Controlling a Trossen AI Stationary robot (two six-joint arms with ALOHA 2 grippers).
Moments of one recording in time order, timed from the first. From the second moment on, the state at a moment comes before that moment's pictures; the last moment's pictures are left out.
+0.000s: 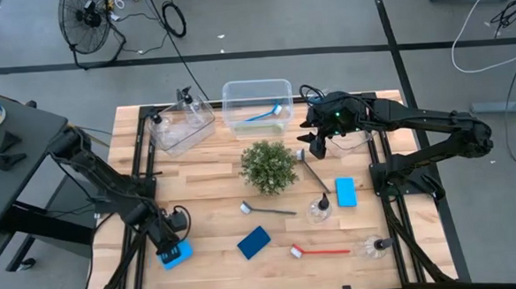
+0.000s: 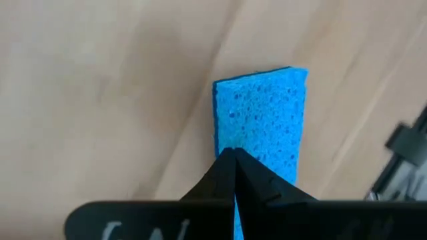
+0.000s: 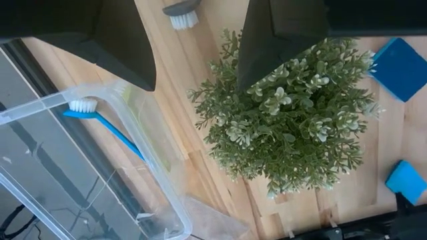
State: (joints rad) left arm -0.81 1.20 0.60 -0.61 0.05 -1.27; right arm -0.25 1.18 1.13 -0.67 0.01 0.07
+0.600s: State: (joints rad) left arm -0.66 1.18 0.60 -0.61 -0.04 -1.13; right arm -0.25 1.18 1.13 -0.67 0.01 0.10
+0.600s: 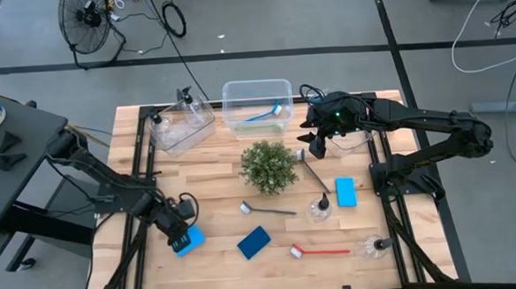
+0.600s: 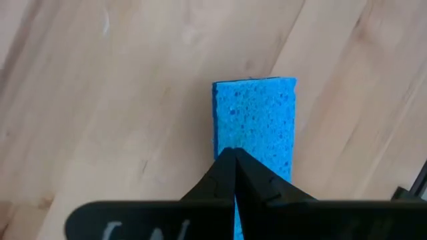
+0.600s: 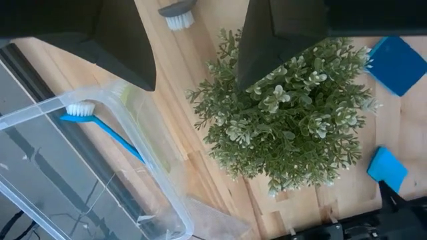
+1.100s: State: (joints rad) left arm -0.57 1.16 0.67 -0.71 -0.07 -0.97; right arm -0.25 1.18 1.13 -0.67 0.01 0.09
